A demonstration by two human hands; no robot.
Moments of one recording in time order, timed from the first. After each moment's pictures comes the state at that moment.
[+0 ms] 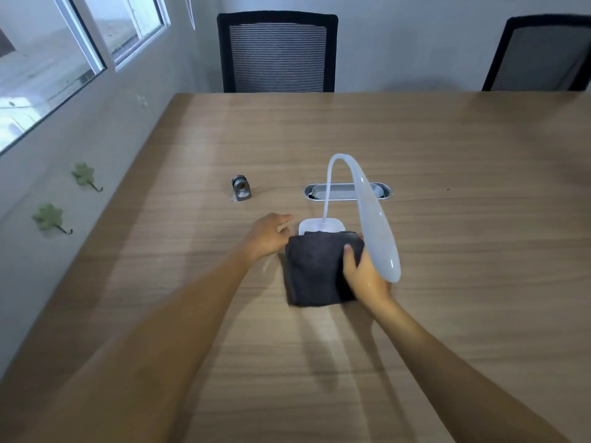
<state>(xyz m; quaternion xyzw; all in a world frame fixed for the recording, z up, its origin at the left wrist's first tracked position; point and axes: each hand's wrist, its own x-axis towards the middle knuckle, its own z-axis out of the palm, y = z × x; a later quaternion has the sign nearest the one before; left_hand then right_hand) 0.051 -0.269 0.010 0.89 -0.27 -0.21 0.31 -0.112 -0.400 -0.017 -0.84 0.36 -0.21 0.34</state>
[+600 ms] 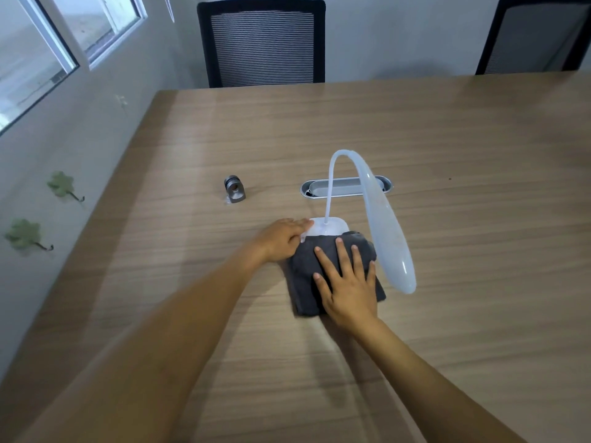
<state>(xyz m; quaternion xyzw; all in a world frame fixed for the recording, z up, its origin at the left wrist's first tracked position) 0.070 -0.290 -0.015 0.84 -0.48 -0.21 0.14 -0.118 -0.356 -0.028 -0.95 0.25 -0.03 0.17</state>
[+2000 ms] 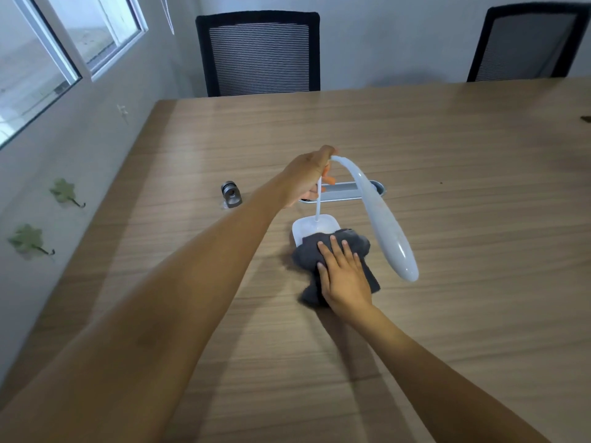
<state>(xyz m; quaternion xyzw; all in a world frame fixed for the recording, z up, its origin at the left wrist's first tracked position) 0.049 -0.354 0.122 0.75 -0.23 -0.35 0.52 -0.101 -0.380 -0.042 -0.95 0.23 -0.06 0.20</state>
